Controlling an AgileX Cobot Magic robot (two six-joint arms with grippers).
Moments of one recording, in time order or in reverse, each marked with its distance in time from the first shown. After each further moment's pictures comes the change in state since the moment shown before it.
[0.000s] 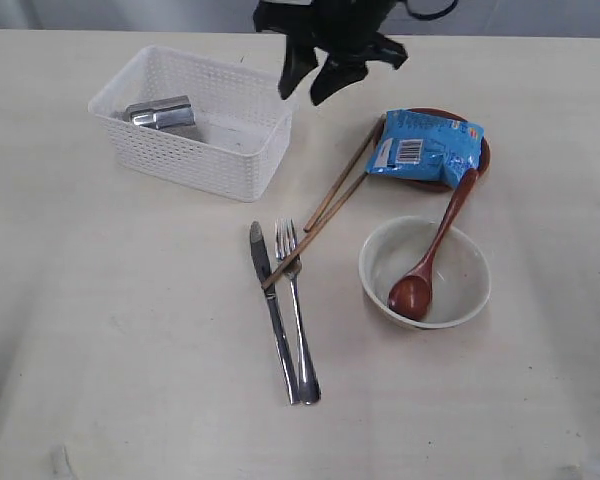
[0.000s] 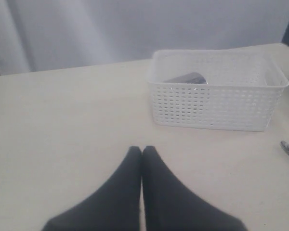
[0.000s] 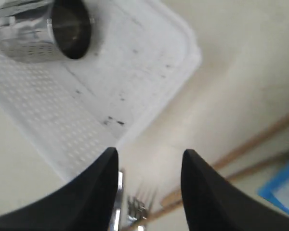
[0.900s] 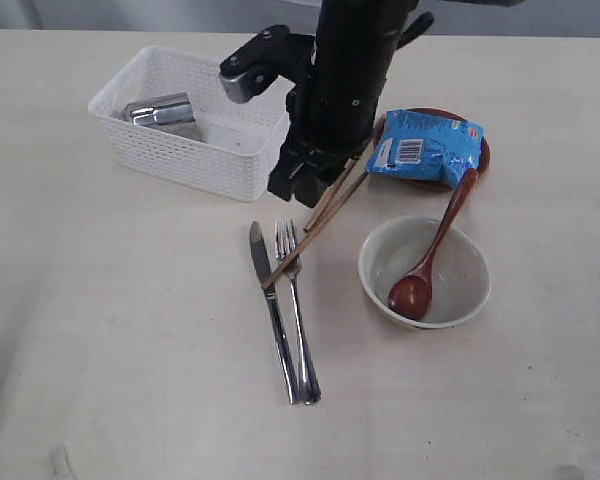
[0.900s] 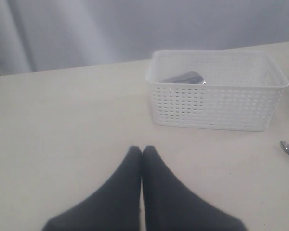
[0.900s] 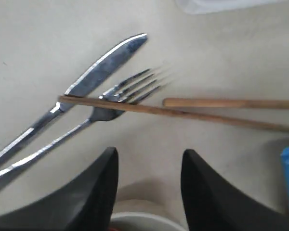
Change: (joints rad) left arm 0.000 0.000 0.000 0.000 0.000 0.000; right arm 0.253 -0.267 0.455 -0.333 -0.094 -0.483
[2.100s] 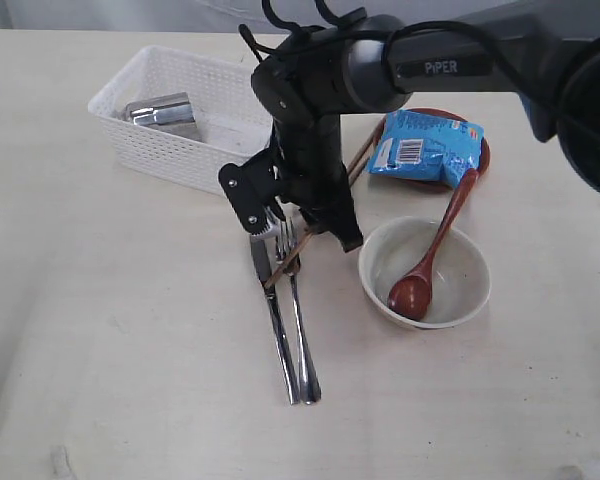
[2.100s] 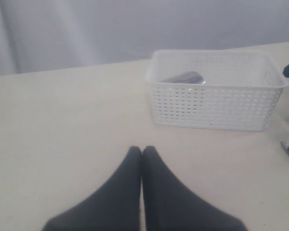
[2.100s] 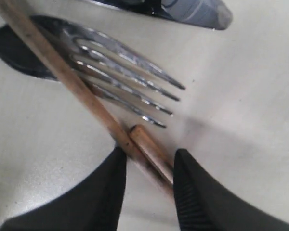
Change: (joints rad) left arm 0.000 0.000 0.000 0.000 0.000 0.000; right arm 0.079 0.250 -0.002 -0.338 -0.179 -0.697
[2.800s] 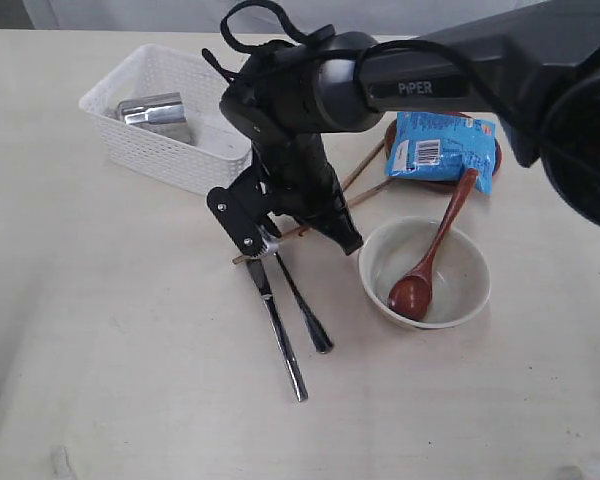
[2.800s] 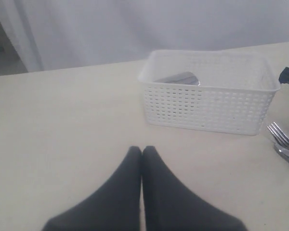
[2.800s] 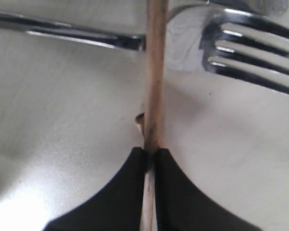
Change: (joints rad) left arm 0.000 0.000 0.000 0.000 0.000 0.000; right arm 0.076 0.000 -0.003 -0.122 0.048 0.002
